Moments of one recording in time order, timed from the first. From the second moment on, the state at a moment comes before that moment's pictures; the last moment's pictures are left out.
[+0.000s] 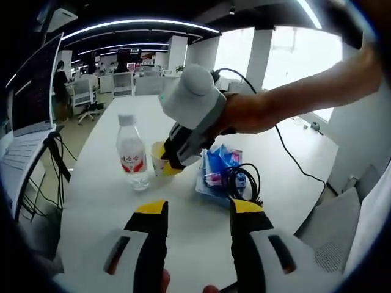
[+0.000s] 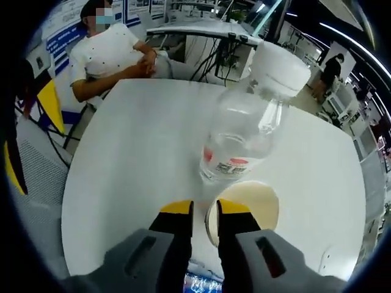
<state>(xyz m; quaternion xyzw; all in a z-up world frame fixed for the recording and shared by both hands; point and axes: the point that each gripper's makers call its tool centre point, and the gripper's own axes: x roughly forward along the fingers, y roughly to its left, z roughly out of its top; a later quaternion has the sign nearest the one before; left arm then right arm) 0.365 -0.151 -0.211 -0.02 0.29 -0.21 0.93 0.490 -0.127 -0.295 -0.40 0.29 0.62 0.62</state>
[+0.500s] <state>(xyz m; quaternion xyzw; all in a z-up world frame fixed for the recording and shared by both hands) 0.365 -0.160 -0.206 -0.02 0.28 -0.22 0.93 0.486 -0.137 -0.273 -0.38 0.28 0.61 0.64</state>
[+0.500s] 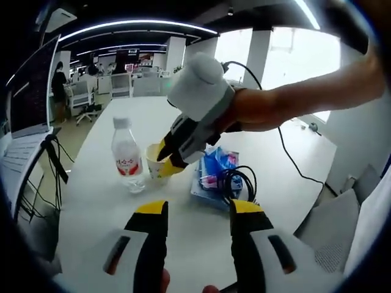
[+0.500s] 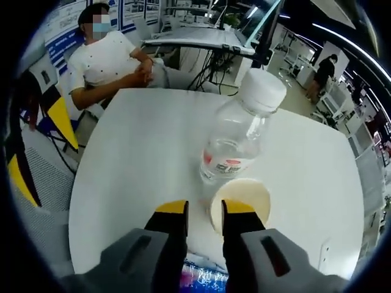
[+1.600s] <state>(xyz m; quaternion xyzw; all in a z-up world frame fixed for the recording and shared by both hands) 0.362 -0.171 -0.191 -0.02 0.27 -0.23 0.93 0.483 -0.174 -0.240 -0.33 0.28 0.58 0.70</state>
